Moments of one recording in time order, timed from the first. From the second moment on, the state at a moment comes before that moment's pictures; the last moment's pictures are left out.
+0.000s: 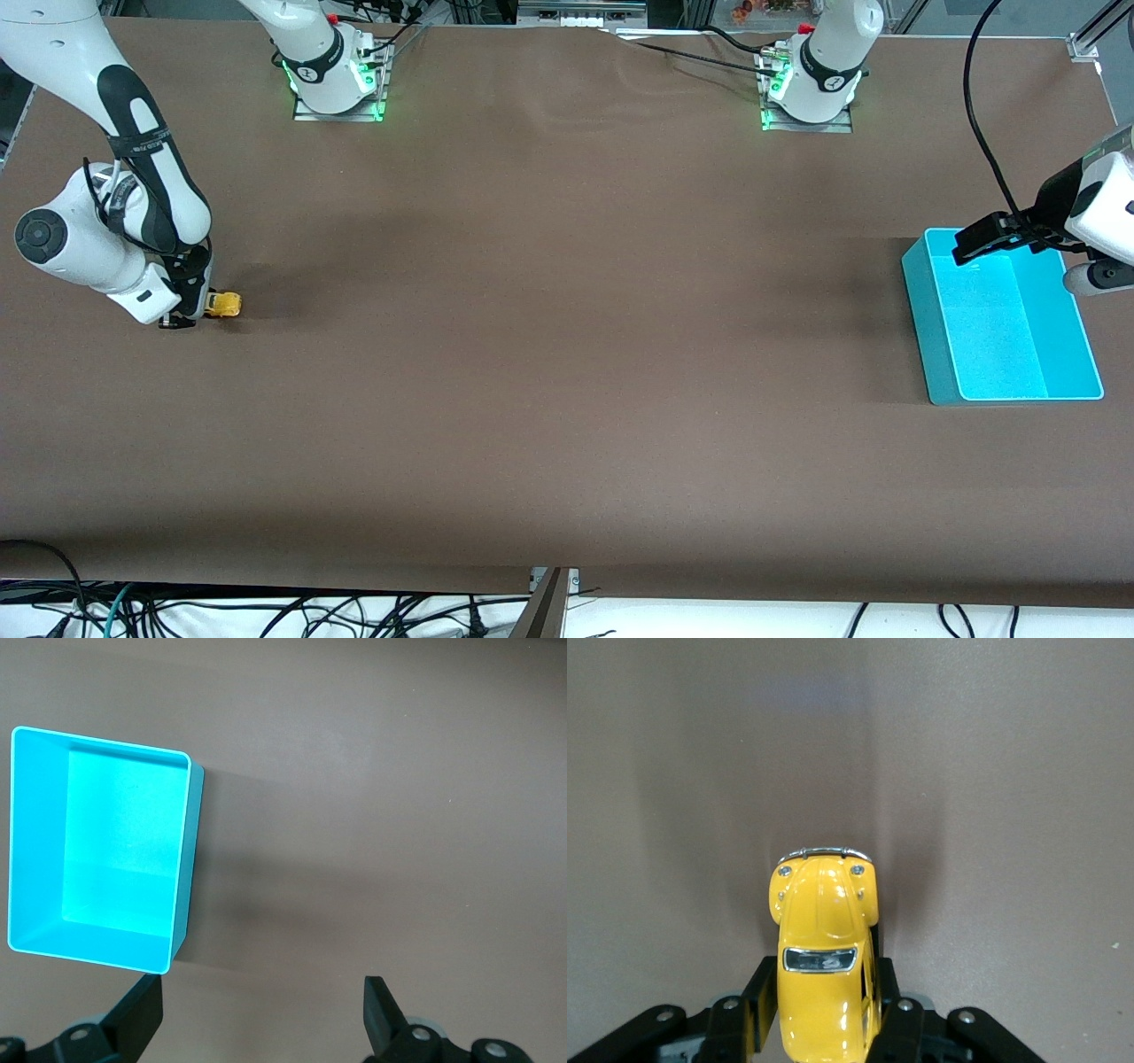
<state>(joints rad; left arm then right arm) 0.06 0.12 -0.08 -1.50 0.02 1.55 -0.22 -0.11 0.43 -0.18 -2.17 0.02 2.53 -1.82</state>
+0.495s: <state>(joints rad) 0.06 0.12 -0.08 -1.51 0.02 1.55 -0.22 -0.11 0.43 -0.18 -2.17 0.04 2.53 -1.82</state>
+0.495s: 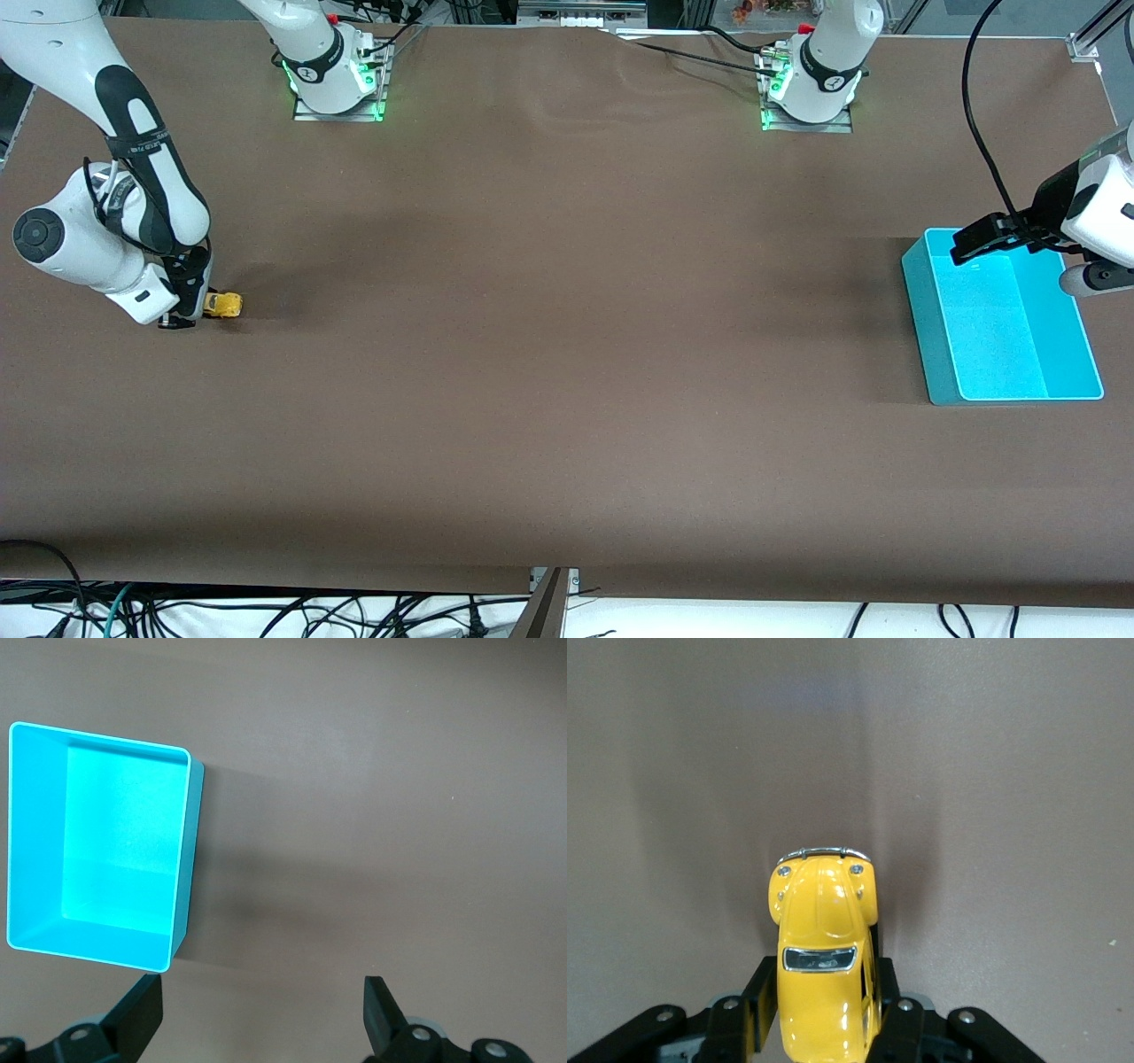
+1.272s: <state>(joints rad) 0.06 0.12 -0.08 -1.51 0.02 1.55 -0.22 -0.17 0.43 -0.18 -2.18 0.04 2.55 -1.89</state>
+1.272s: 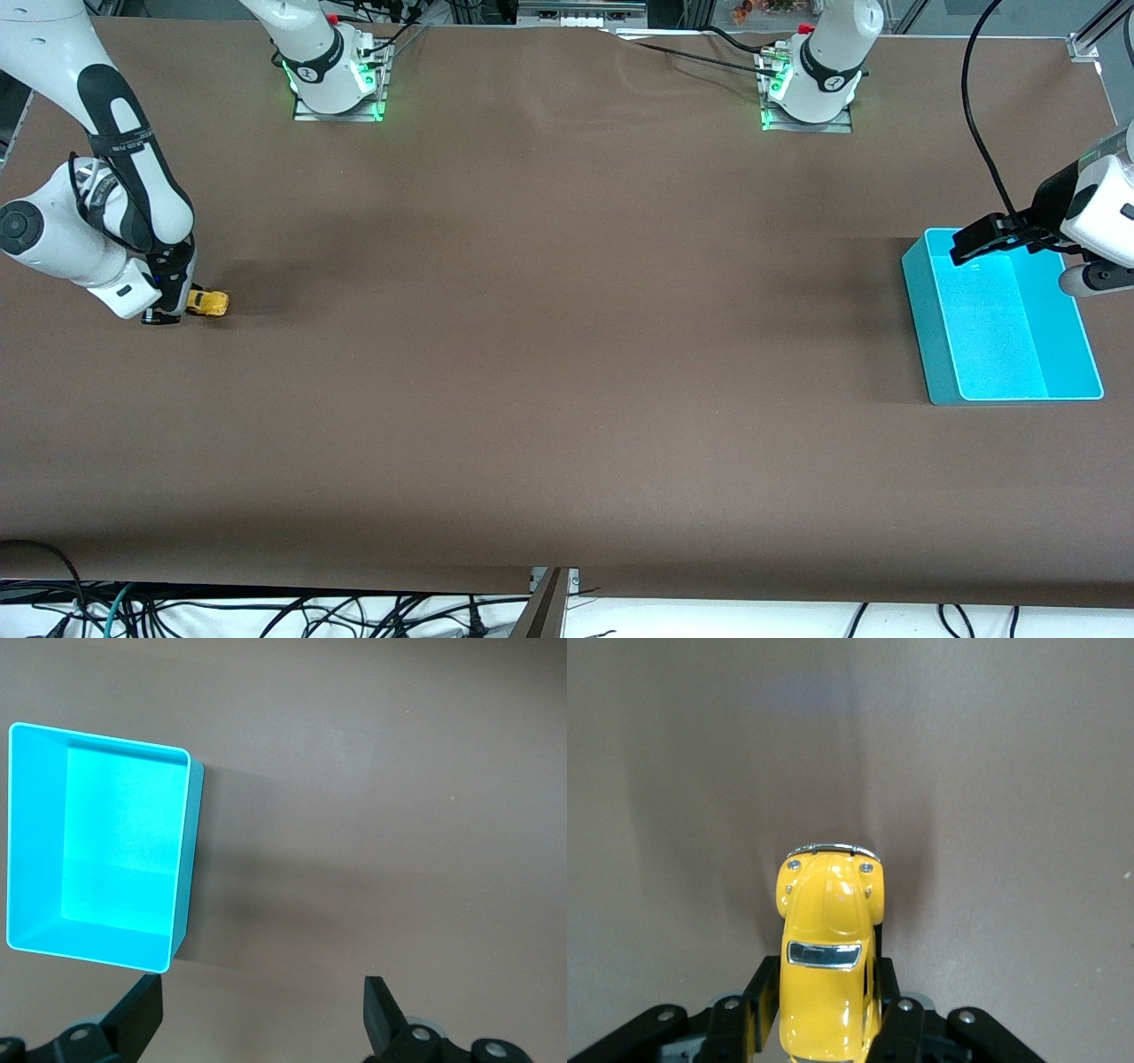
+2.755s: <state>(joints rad) 0.06 0.12 -0.08 -1.51 0.02 1.55 -0.22 -0.22 0.43 -0.18 -2.17 0.04 2.56 -1.95</state>
